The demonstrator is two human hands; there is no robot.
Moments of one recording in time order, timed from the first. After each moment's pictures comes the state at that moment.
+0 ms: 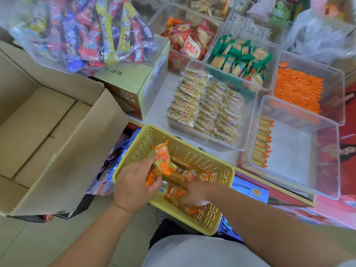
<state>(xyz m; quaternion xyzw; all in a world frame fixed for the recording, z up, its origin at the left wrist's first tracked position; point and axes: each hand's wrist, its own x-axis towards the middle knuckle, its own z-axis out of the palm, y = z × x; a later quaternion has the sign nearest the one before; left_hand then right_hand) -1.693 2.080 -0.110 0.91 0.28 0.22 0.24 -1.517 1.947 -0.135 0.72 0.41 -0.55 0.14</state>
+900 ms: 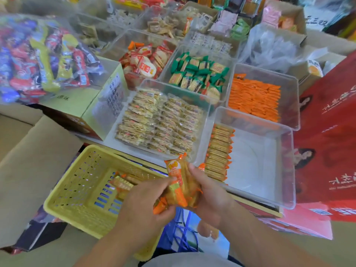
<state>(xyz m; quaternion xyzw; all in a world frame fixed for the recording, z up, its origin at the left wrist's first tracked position) -1.578 1.954 -0.028 0.89 0.21 0.14 0.38 -1.425 1.839 -0.026 0.51 -0.04 -0.61 -0.61</state>
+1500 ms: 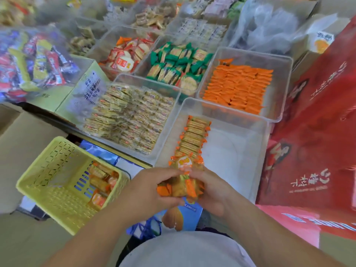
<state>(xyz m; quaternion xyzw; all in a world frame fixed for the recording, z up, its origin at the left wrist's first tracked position) -1.433 1.831 -0.001 0.87 0.21 0.00 0.44 -1.284 1.707 -0.048 0.40 0.00 -0.67 -0.63</state>
